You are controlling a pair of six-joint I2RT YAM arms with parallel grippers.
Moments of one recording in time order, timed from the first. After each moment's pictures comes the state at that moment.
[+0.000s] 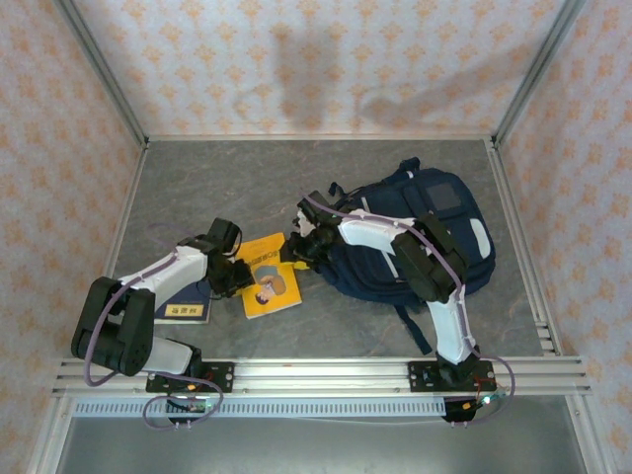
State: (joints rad) left arm -0.23 1.40 0.69 -0.68 0.21 -0.75; right arm 0.75 2.07 1.41 -0.43 -0.65 0.77
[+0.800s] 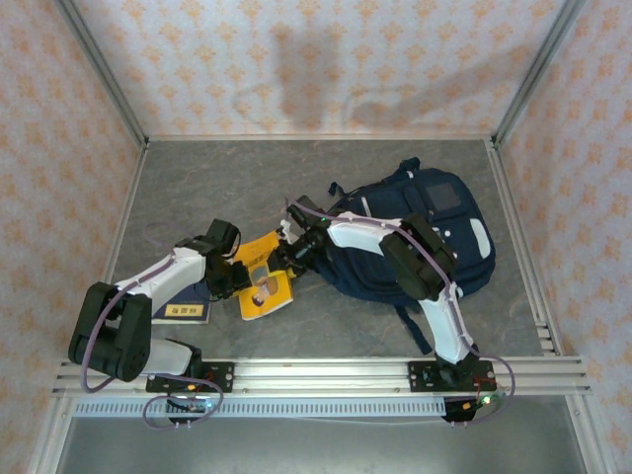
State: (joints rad) left arm -0.23 1.36 0.69 -0.72 0.18 -0.71; right arm 0.78 2.15 1.49 -0.45 -0.86 0.72
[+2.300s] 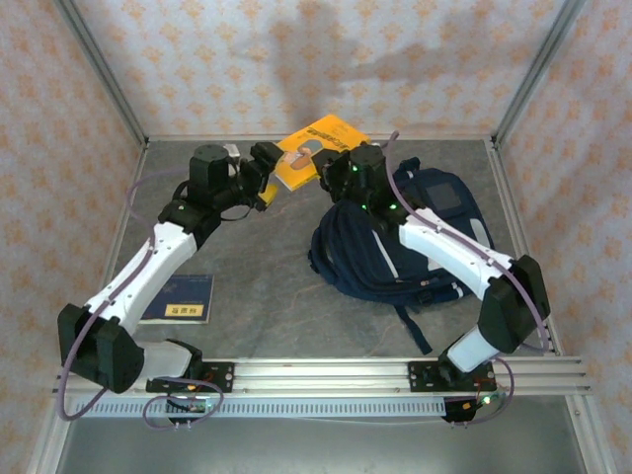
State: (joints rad) left arm -0.30 1.32 1.16 -0.19 0.34 -1.40; right arm 0.66 1.54 1.28 0.05 -0.04 1.49
